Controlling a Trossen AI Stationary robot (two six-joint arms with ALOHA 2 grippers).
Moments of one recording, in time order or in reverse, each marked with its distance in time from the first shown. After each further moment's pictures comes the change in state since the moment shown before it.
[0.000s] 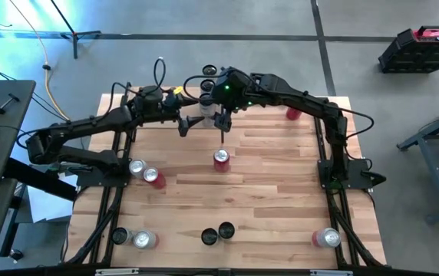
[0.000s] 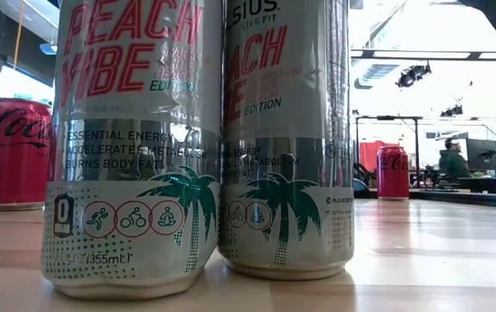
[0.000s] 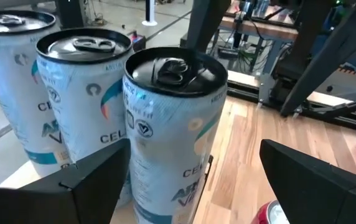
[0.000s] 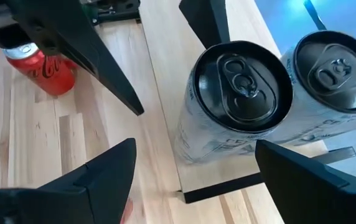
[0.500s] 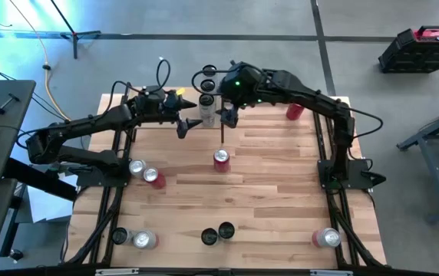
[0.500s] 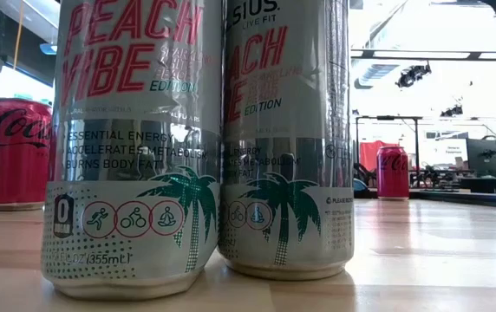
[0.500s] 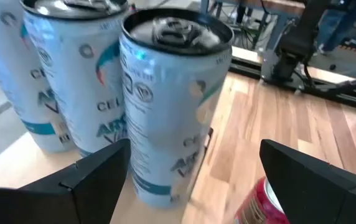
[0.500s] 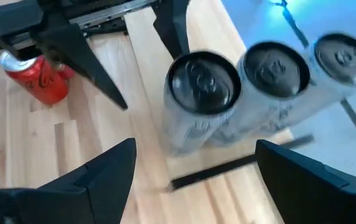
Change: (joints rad) left arm -0.004 0.000 0.031 -0.137 0.001 0.007; right arm 0.006 -0.077 0.002 -0.044 0.061 0.032
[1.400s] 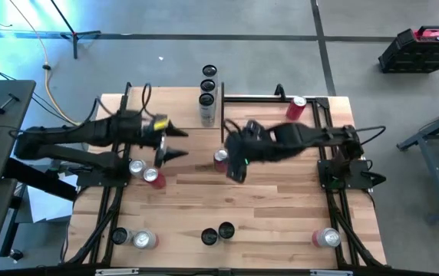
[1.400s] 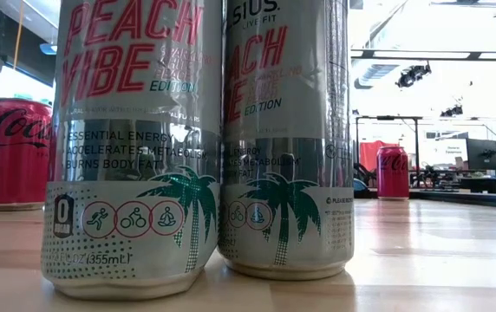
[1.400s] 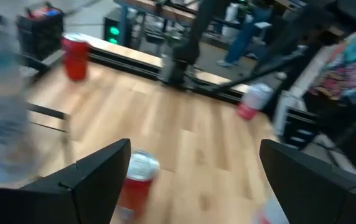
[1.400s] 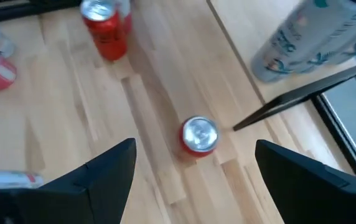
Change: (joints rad) left arm -0.396 -0.273 -0.027 -0.145 -0.069 -0.231; right arm 0.480 -0.026 0.000 -0.246 0.337 0.489
